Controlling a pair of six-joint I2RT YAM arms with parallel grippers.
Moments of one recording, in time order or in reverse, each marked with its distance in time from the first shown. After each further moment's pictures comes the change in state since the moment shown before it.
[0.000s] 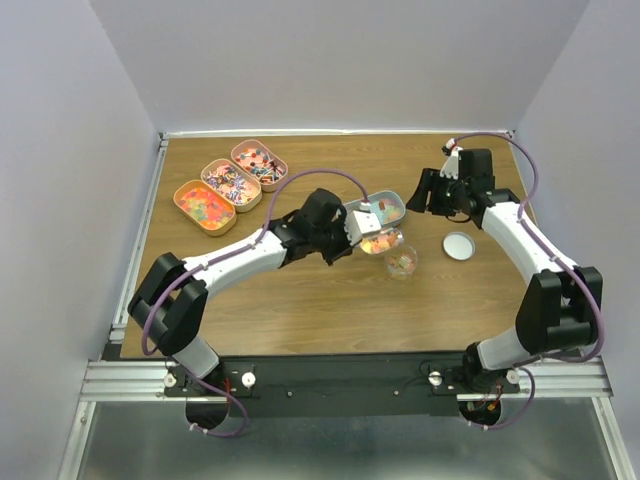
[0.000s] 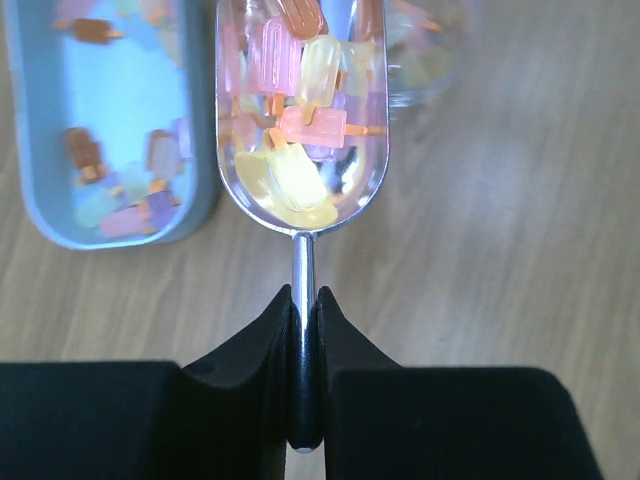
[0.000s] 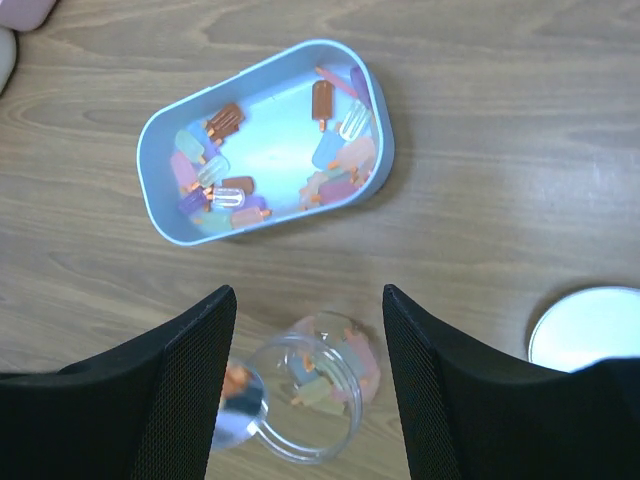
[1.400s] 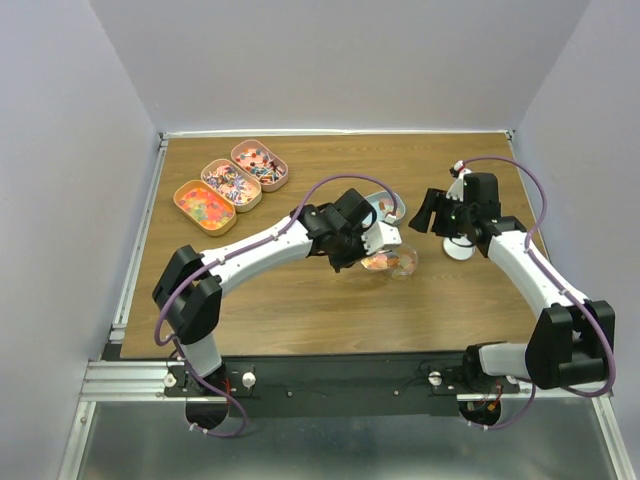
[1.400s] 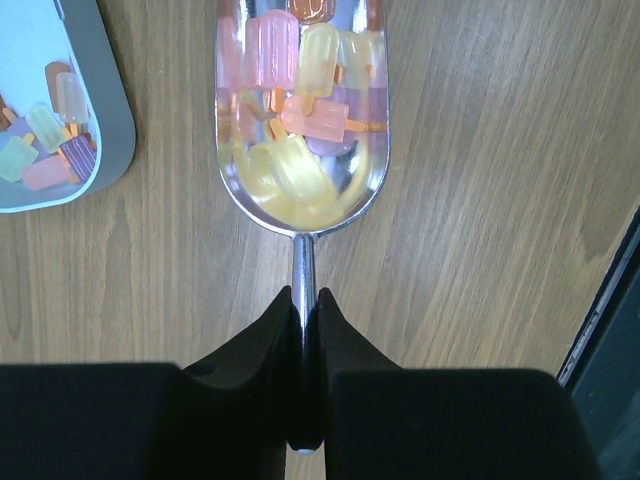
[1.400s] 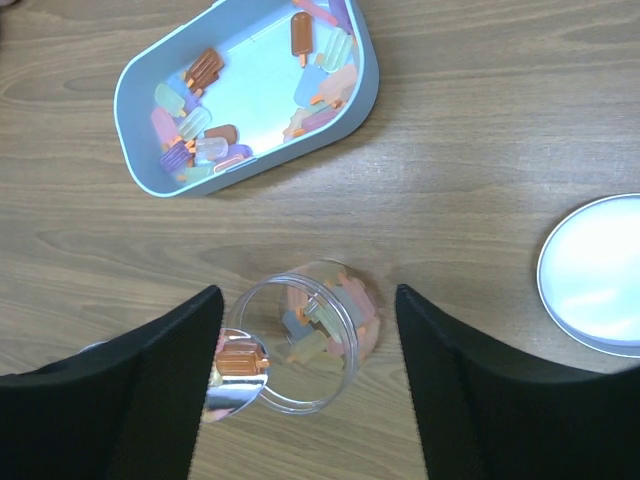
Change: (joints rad) left arm -0.143 0.122 0.305 -0.498 -0.140 0.039; right arm 0.000 -0.204 -0.241 0.050 0.037 0.060
